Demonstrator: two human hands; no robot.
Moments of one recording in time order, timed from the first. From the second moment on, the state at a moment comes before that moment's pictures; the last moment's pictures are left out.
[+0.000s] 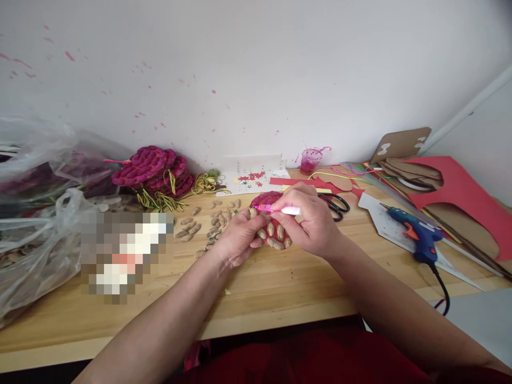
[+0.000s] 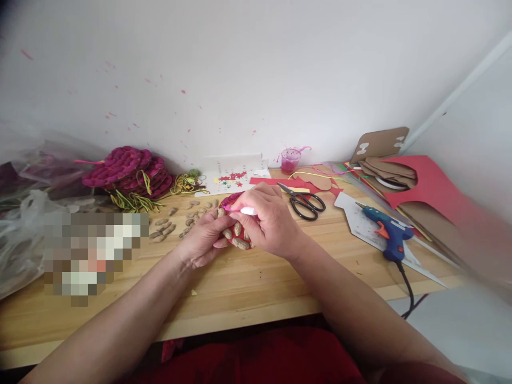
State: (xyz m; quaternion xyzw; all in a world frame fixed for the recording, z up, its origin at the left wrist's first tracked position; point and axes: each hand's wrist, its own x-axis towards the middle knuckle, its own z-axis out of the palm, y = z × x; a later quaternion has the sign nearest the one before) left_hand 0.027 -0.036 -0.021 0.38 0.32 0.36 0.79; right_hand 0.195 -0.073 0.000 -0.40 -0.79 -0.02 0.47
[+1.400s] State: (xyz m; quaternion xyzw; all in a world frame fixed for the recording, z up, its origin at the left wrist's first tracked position) left_hand 0.032 -0.043 -0.021 0.41 0.31 0.35 0.78; right_hand 0.192 -0.072 -0.006 -0.43 -0.70 0.05 0.57
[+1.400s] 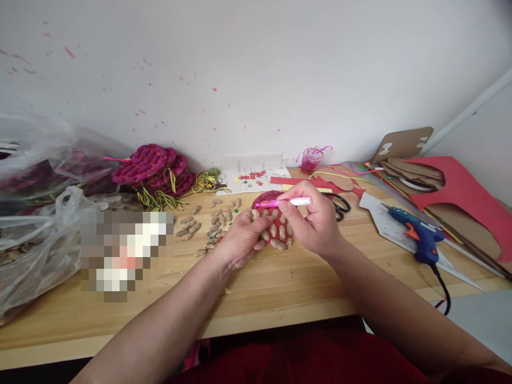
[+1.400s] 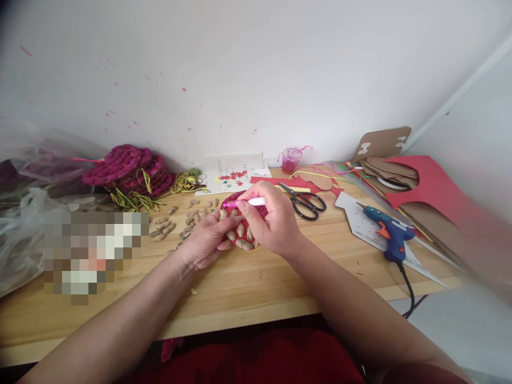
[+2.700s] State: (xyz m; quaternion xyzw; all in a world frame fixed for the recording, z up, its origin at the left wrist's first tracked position) left_hand 0.032 -0.039 -0.028 0.47 0.35 0.34 0.74; right_hand 0.184 -0.078 -0.002 -0.41 -0.77 -0.04 0.49
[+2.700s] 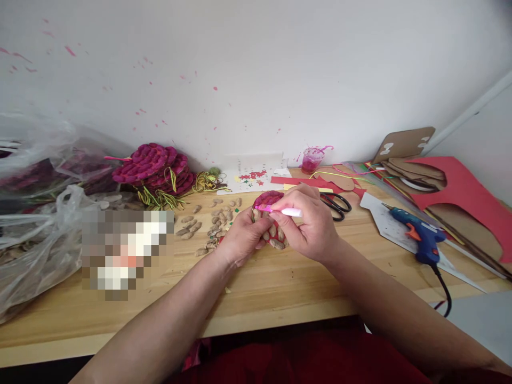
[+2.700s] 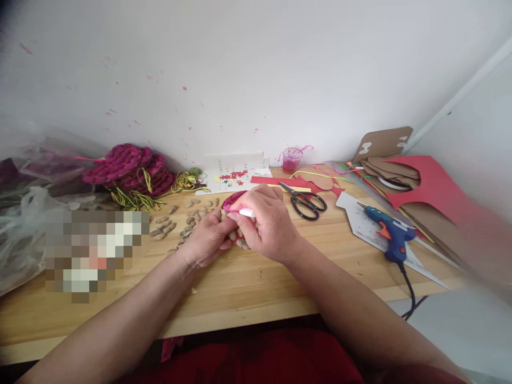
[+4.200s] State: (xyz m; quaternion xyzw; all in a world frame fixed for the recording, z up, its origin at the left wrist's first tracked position) left_hand 0.035 -0.036 -0.038 0.40 0.36 0.33 0.78; right_hand 0.323 0.079 0.022 -0.84 -0.50 -0.07 0.17
